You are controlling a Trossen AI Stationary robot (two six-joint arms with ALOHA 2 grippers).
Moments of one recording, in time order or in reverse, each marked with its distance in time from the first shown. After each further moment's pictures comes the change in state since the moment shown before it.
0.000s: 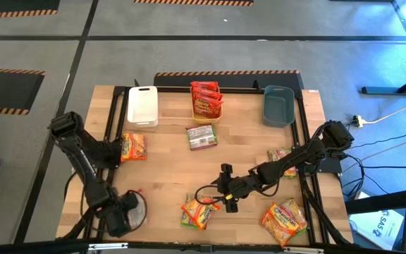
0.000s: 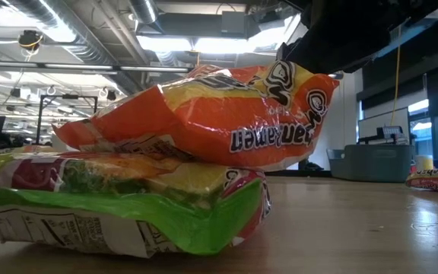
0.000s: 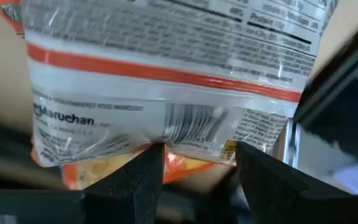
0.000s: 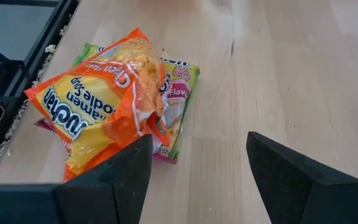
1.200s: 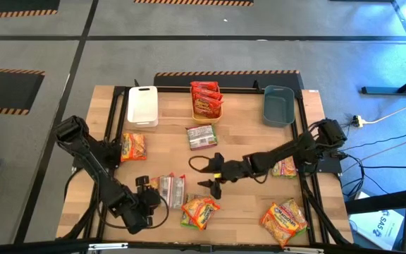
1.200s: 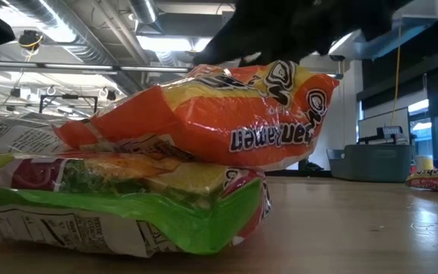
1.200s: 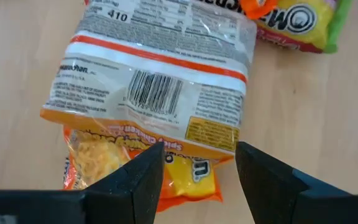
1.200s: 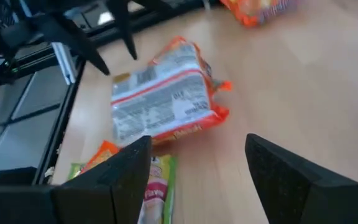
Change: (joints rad) left arm 0.144 0.082 0.084 0.036 -0.588 0.590; right arm -0.151 0.053 0.002 0.273 -0.068 0.249
